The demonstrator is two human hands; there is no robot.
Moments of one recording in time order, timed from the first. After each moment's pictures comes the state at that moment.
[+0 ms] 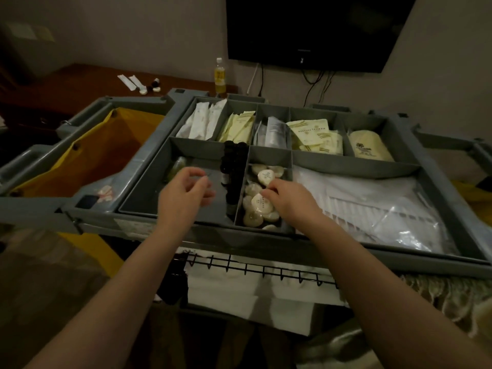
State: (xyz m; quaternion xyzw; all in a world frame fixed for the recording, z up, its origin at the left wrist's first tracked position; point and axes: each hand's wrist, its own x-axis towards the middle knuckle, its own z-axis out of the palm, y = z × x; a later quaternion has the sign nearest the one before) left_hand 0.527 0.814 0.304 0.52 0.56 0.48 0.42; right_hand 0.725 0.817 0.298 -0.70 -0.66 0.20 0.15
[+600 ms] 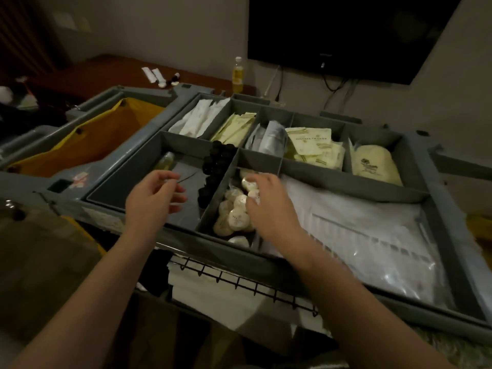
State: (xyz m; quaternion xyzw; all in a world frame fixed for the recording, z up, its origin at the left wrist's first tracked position) left_hand 0.561 0.810 0.297 0.44 0.63 0.53 0.37; right_hand 0.754 0.822 0.291 -0.60 -0.71 0.22 0.29
